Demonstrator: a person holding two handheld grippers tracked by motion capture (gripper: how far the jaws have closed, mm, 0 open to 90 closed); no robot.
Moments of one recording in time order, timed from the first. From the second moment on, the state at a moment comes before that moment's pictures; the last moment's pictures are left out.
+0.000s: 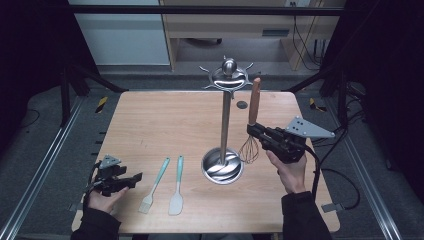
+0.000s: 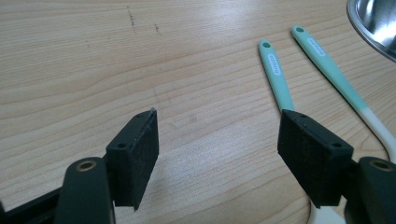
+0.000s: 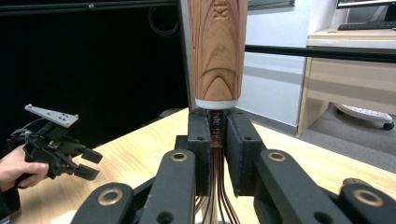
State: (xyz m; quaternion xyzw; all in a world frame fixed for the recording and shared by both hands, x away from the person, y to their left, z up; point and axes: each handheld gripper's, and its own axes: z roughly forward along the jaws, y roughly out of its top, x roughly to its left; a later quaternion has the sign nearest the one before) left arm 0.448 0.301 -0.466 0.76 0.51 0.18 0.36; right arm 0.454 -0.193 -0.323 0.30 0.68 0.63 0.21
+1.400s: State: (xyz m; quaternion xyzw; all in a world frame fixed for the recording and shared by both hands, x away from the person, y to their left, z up) left arm 0.448 0.301 -0.466 0.76 0.51 0.17 0.35; right arm 0.465 -0.186 -0.322 0.30 0.71 0.61 0.20
